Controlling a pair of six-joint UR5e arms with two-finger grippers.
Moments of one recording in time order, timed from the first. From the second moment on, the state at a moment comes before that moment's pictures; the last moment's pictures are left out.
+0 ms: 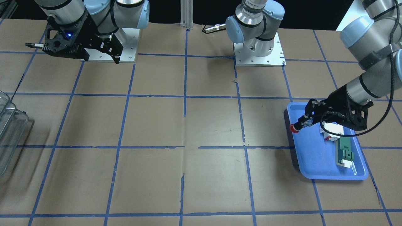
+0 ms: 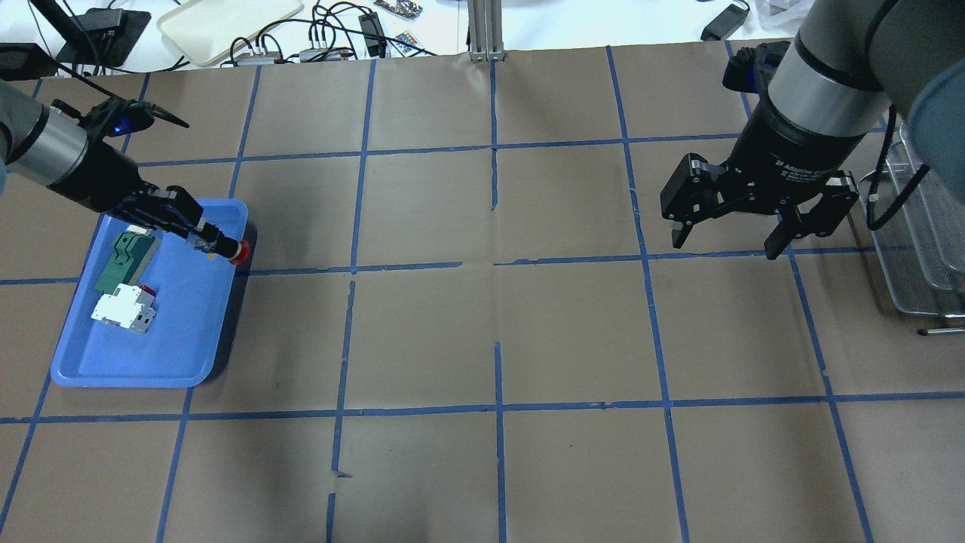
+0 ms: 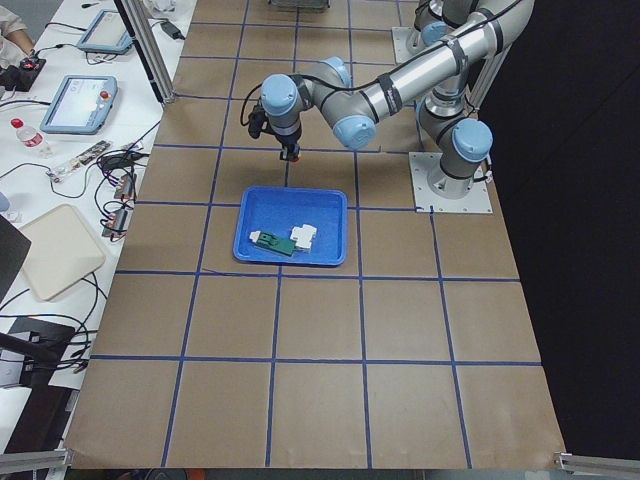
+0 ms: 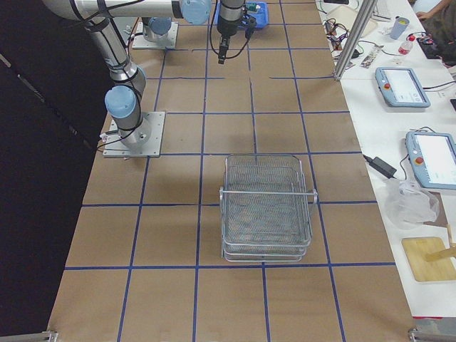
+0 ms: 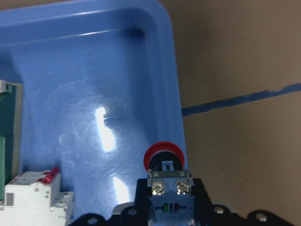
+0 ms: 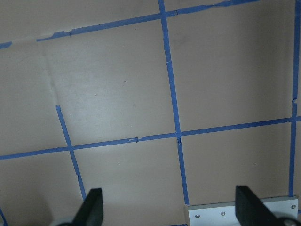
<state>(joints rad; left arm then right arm) -1.15 -1.71 -1.73 -1.50 1.17 0.65 1.53 -1.68 1.67 -1.40 -1.47 0.11</state>
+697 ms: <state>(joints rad) -1.43 -1.68 -1.71 -1.53 0.60 0.28 1.37 -1.69 1.67 -1.35 -1.12 0.23</state>
